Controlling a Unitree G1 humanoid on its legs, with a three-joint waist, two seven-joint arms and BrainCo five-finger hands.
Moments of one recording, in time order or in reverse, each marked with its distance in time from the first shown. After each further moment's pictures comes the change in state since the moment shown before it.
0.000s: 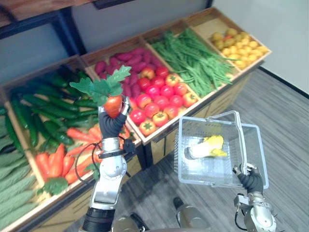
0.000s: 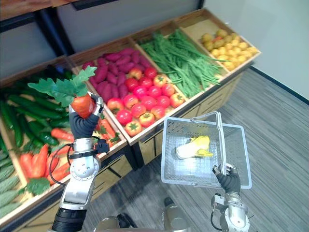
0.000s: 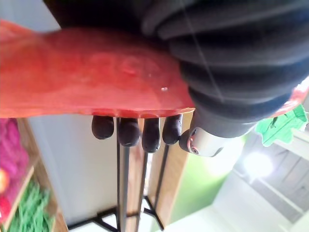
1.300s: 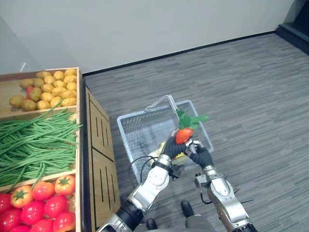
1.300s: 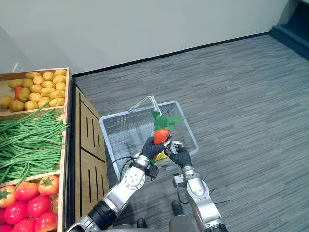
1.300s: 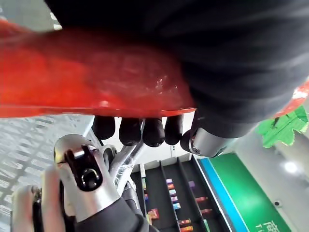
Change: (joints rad) left arm -0.187 -0.060 -0.366 0.649 -0.011 -0.015 -0.081; right arm -0.294 -0.127 0.498 0.154 0.103 0.050 0.025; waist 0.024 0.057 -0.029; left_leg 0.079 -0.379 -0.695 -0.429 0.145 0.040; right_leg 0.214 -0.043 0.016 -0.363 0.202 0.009
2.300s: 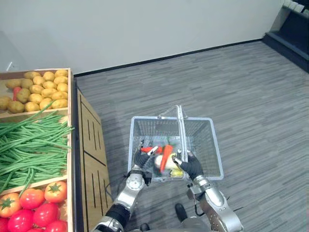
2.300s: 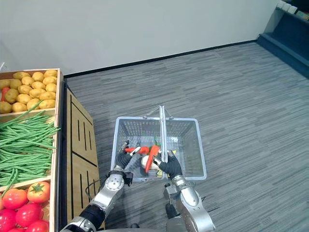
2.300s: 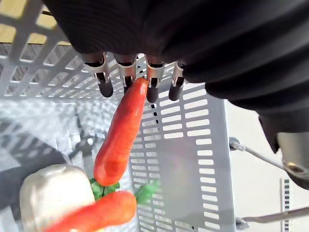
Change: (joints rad) left arm 0.080 0.030 0.301 0.281 -0.232 0.082 0.087; right arm 0.114 0.042 0.073 -0.074 0.074 -0.022 0.072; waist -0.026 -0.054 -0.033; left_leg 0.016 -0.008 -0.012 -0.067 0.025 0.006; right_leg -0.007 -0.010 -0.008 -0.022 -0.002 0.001
